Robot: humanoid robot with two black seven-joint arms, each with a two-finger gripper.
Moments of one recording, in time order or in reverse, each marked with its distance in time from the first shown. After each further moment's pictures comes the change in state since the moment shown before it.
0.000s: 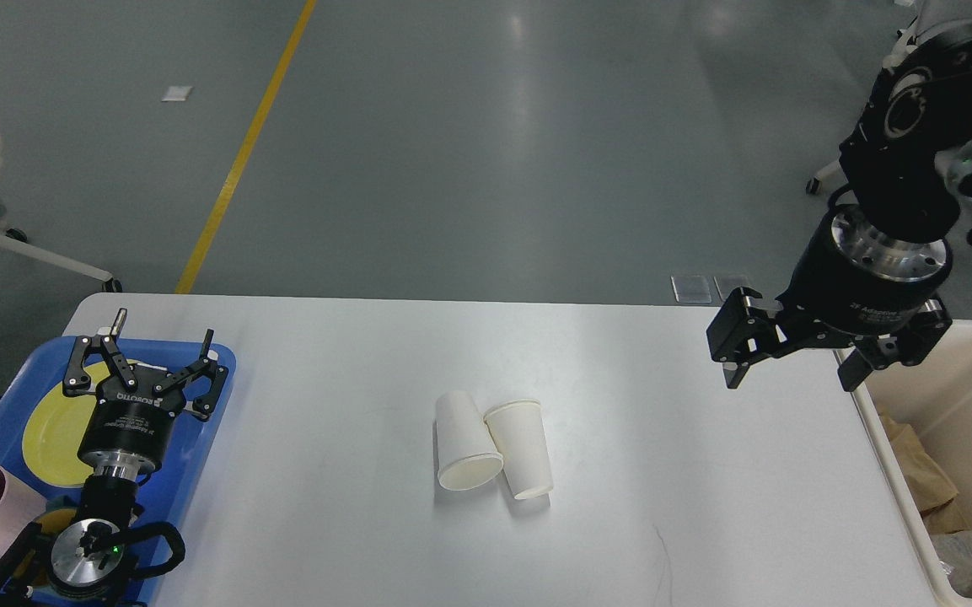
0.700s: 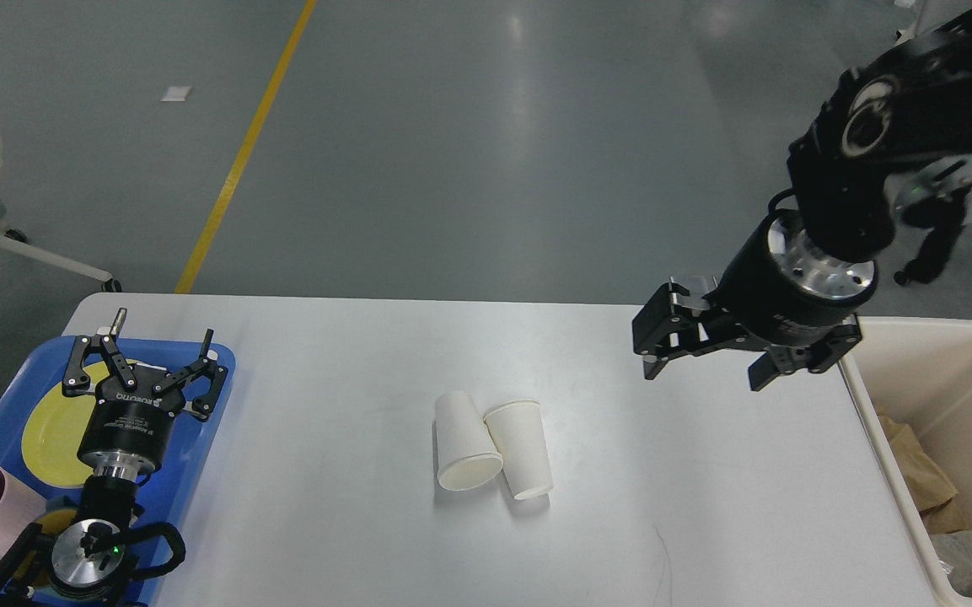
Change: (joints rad) left arm 0.000 0.000 0.000 0.000 0.000 0.000 0.000; right arm -0.107 -0.015 0.192 0.028 0.081 -0.227 0.004
